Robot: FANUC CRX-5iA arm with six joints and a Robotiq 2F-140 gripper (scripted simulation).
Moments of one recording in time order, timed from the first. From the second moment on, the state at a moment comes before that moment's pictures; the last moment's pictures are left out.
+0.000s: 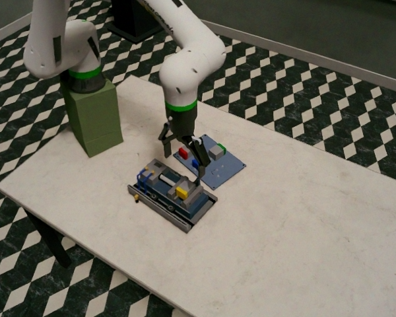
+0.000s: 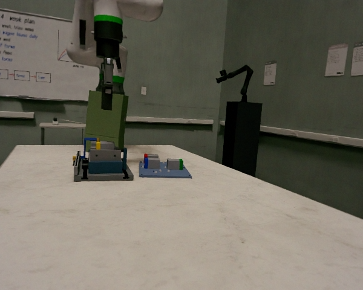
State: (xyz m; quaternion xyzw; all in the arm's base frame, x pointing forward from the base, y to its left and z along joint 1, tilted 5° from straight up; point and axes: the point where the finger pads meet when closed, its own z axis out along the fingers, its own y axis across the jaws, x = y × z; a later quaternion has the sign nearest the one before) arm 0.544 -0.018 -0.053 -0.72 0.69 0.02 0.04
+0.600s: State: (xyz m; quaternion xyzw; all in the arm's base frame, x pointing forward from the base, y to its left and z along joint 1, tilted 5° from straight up) arm 0.544 -0.017 -0.058 -0.72 0.69 0.02 0.04
